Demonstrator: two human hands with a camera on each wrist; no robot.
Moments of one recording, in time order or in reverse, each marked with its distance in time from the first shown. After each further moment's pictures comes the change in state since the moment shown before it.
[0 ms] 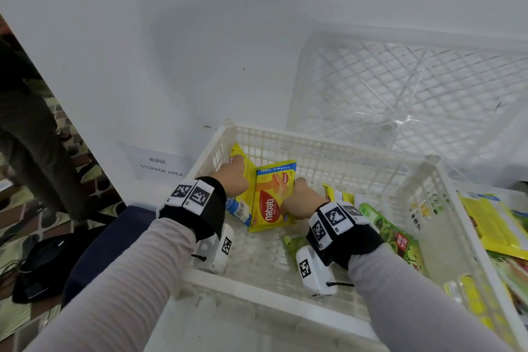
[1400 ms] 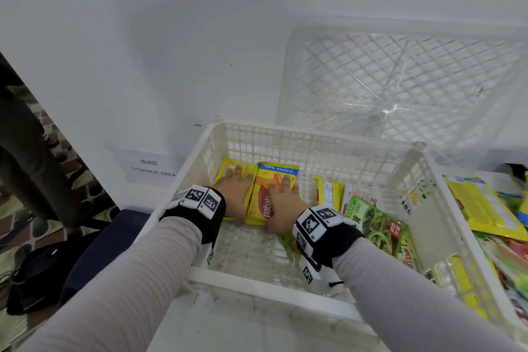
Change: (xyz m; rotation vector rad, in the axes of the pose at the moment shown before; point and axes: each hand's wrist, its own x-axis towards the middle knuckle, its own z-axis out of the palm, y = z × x) left_hand 0.019 -0.012 0.037 0.618 -0.155 0.172; right_hand 0.002 0.014 0.028 -0.452 -0.073 -0.210
